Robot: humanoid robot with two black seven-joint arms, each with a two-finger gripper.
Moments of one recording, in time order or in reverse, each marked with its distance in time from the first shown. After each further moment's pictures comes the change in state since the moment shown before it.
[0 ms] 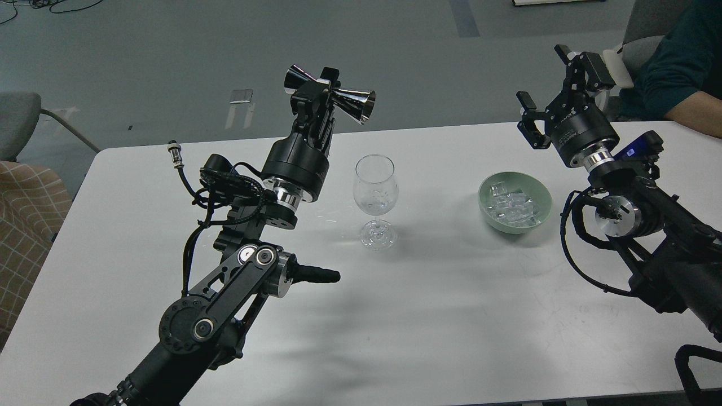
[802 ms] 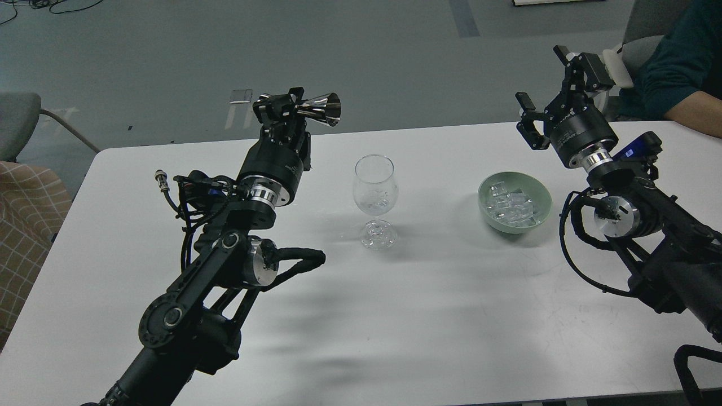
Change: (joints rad) left arm 0.033 0.004 -0.126 -0.037 -0.342 0.062 0.173; right arm 0.000 0.003 -0.001 -0.002 0.000 -0.001 0.000
